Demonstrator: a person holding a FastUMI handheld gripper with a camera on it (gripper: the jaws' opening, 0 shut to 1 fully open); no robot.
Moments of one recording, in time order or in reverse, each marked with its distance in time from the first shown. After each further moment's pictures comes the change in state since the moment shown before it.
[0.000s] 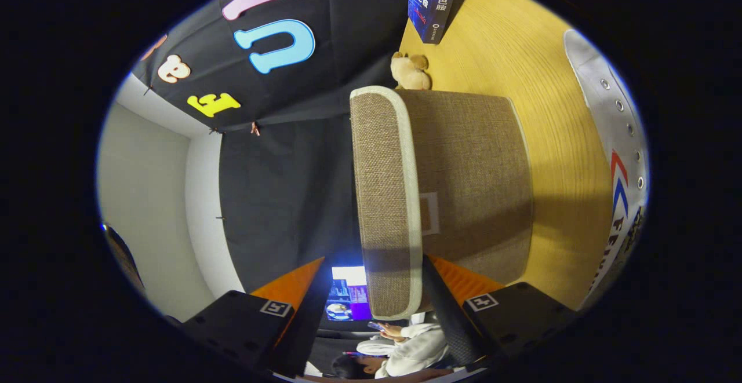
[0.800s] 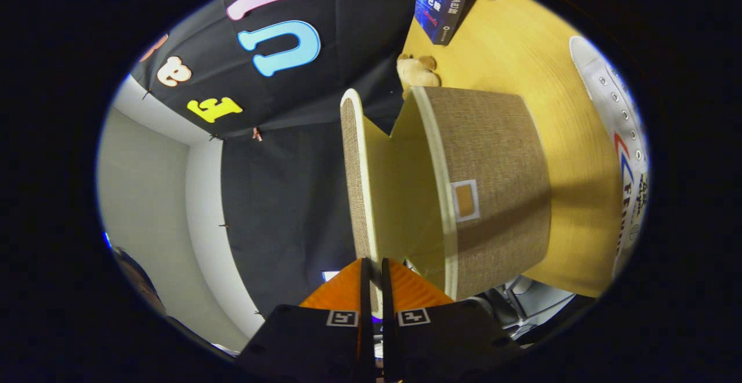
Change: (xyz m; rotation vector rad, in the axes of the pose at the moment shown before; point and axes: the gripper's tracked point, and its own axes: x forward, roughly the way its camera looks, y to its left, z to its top) arm 0.008 0.045 -0.027 0.014 -0.011 -0.008
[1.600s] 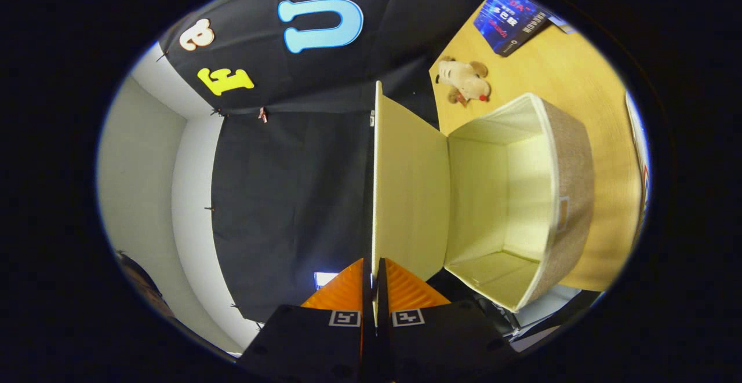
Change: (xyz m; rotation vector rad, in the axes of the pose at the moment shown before) arm 0.073 0.087 -0.013 -0.155 -0.023 -0.080
